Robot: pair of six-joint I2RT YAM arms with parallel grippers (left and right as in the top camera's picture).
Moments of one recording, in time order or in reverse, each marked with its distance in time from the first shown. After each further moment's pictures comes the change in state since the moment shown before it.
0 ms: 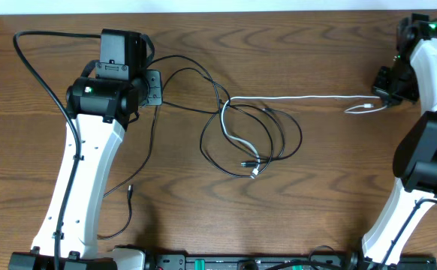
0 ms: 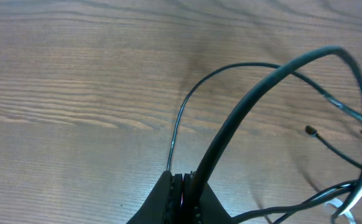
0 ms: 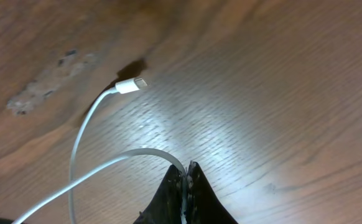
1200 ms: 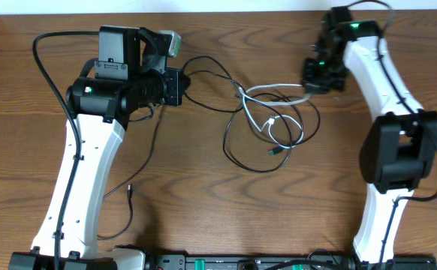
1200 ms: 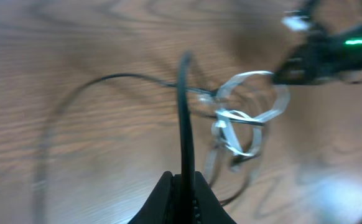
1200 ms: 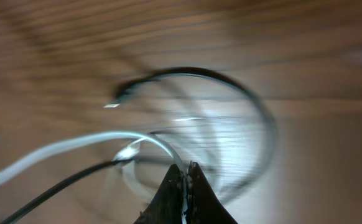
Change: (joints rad) left arm 0.000 0.000 0.000 0.064 0.530 0.064; right arm 0.311 0.003 0.000 0.114 -0.322 -0.026
